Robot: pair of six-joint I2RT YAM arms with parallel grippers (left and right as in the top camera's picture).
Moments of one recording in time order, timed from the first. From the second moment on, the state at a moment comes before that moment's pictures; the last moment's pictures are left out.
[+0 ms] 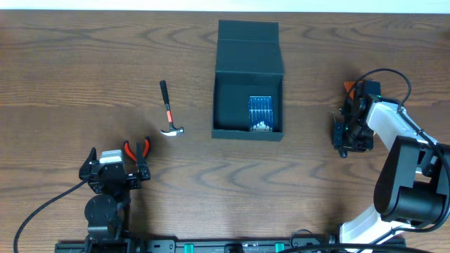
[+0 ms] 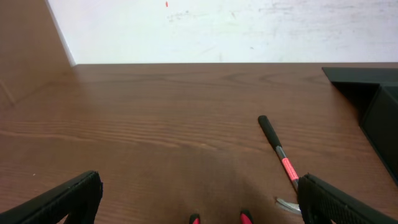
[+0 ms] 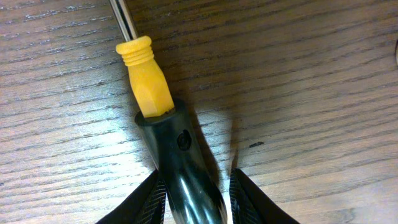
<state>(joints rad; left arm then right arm) -0.01 0.01 0.08 -0.25 -0.14 0.04 -0.20 1.83 1.06 -0.83 0.07 -0.01</state>
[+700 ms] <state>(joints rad) -0.01 0.01 0.08 -0.25 -0.14 0.04 -0.19 1.83 1.08 -0.87 0.03 -0.01</state>
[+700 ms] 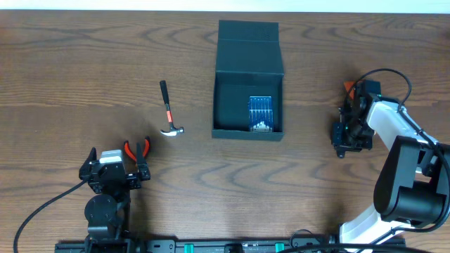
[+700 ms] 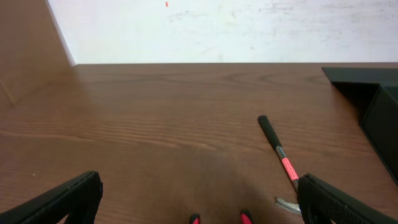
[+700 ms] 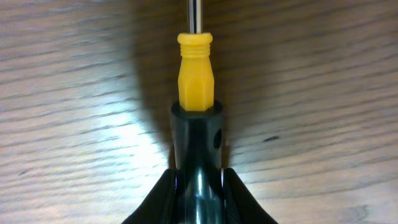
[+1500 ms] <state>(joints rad) -0.01 0.01 0.08 -0.25 -0.14 0.04 0.15 1.84 1.66 -1.19 0.02 0.02</state>
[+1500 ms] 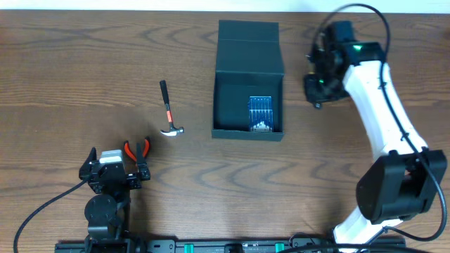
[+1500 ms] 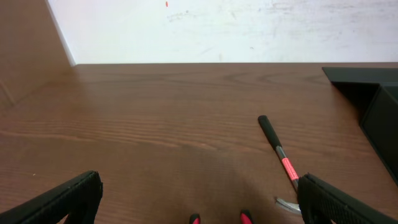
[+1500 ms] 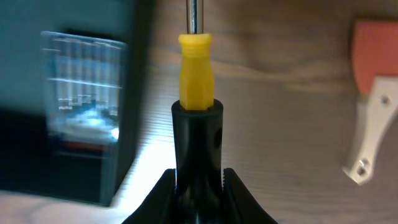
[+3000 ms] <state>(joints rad) -0.01 0.01 0.08 -0.25 -0.14 0.04 0.56 2.09 1.75 -1.10 -0.02 0.44</state>
